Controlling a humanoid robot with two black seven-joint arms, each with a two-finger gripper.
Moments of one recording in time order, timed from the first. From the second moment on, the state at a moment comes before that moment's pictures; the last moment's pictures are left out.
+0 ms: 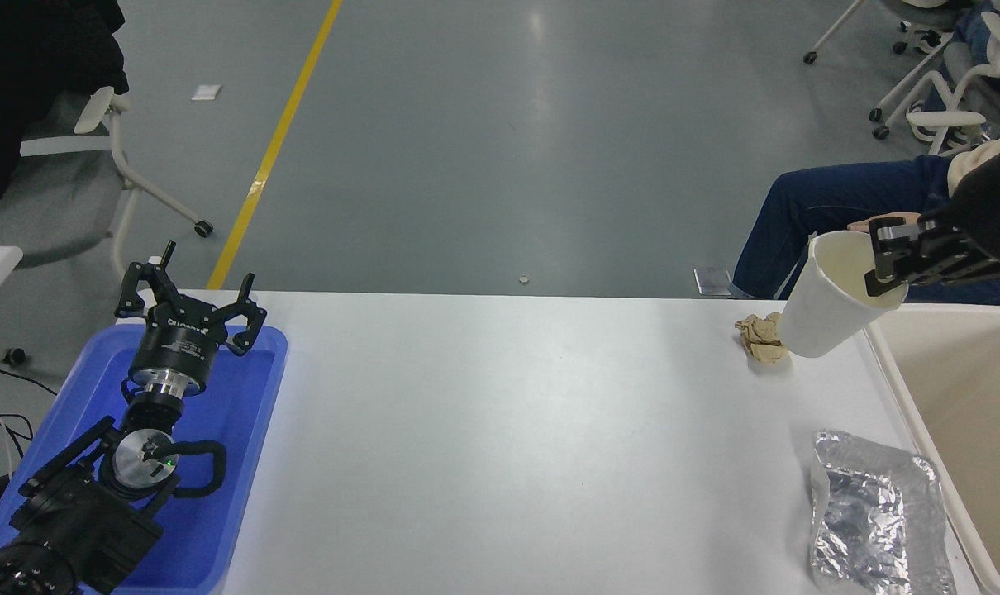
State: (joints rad) left arm -0.52 0.25 -0.99 -0.52 -0.07 -0.59 -0.40; right arm 2.57 -0.55 -1.49 1.58 -0.32 0.66 0.08
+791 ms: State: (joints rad) left arm -0.52 0.25 -0.99 -0.52 -0.07 -0.59 -0.40; right arm 2.56 -0.70 -1.69 1.43 -0.32 0.63 0.08
